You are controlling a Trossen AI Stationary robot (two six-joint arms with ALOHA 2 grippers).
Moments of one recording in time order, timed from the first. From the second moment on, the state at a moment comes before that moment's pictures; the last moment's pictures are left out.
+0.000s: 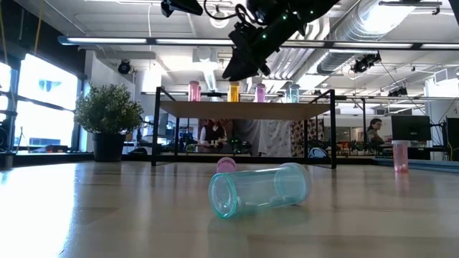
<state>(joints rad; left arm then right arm) 0.56 1.33 1.53 -0.73 0.07 0.19 -0.41 1.75 1.47 -0.30 -0.01 0.02</state>
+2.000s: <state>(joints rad) 0.56 1.33 1.53 -0.74 0.07 0.24 0.08 1.18 1.03 -0.99 0.38 1.46</state>
